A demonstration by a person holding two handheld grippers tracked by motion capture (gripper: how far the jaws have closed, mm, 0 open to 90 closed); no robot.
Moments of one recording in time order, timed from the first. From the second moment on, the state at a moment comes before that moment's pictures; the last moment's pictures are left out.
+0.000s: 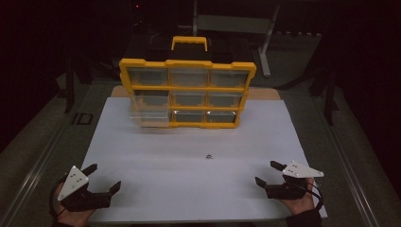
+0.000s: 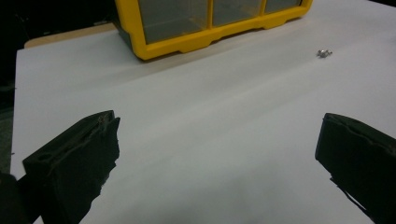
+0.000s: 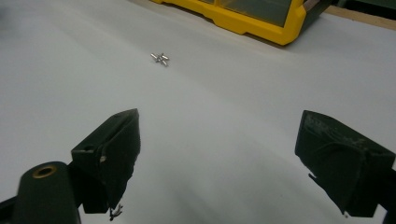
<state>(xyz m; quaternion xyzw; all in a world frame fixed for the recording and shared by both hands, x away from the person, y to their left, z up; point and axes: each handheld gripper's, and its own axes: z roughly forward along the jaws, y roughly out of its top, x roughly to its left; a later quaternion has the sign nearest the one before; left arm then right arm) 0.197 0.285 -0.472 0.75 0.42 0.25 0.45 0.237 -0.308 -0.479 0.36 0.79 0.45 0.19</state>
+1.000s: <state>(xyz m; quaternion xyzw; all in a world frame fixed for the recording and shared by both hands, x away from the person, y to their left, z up) 0.194 0.285 -0.468 0.73 0.42 0.27 0.46 0.266 -0.272 -0.445 0.33 0.80 0.46 0.17</state>
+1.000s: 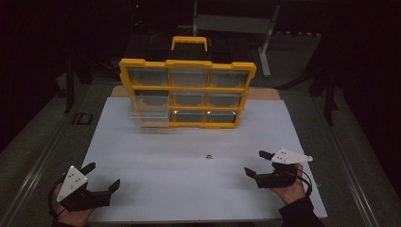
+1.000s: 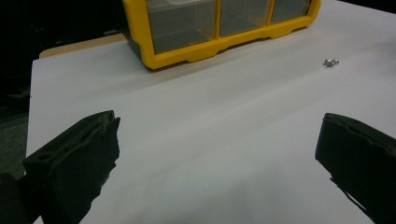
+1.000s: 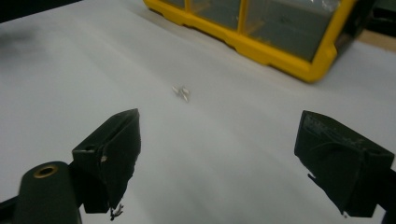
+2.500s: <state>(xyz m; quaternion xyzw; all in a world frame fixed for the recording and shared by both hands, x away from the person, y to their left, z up) 0.195 0.282 -0.469 0.74 0.41 0.27 0.46 0.366 -0.151 -0.403 0.28 0.88 0.36 0.13</state>
